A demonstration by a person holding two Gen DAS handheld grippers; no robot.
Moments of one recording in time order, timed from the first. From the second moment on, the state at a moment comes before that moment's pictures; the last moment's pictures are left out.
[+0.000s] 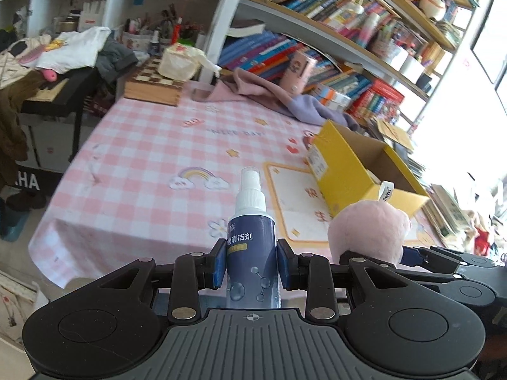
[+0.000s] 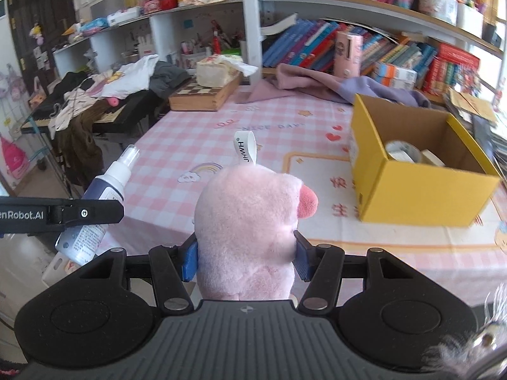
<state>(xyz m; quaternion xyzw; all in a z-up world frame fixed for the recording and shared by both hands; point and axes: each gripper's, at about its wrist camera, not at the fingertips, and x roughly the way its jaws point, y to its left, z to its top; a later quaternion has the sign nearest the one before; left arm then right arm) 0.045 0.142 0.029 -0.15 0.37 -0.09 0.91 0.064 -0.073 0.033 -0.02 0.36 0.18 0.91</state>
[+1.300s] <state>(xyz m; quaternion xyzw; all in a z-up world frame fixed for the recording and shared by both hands) 0.059 0.038 0.019 -0.10 0.42 -0.27 0.86 -0.002 -0.176 0.026 0.04 0.40 0.00 0.92</state>
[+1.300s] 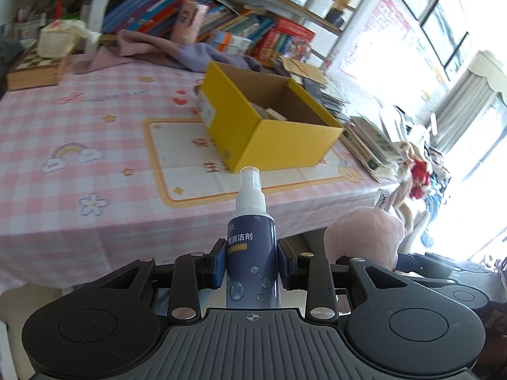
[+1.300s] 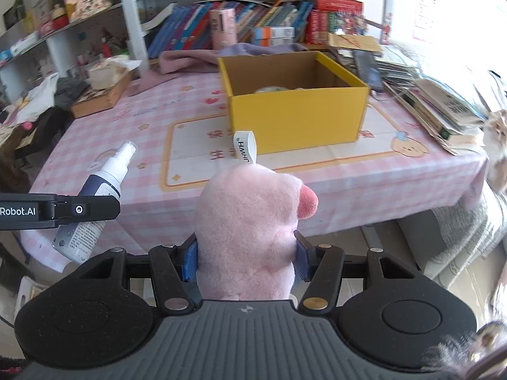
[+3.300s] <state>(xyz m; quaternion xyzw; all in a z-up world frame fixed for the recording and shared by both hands) 0.304 -0.168 -0.006 0.01 0.43 -0.11 0.90 0.348 -0.327 -0.011 -0.06 0.39 0.19 0.90</state>
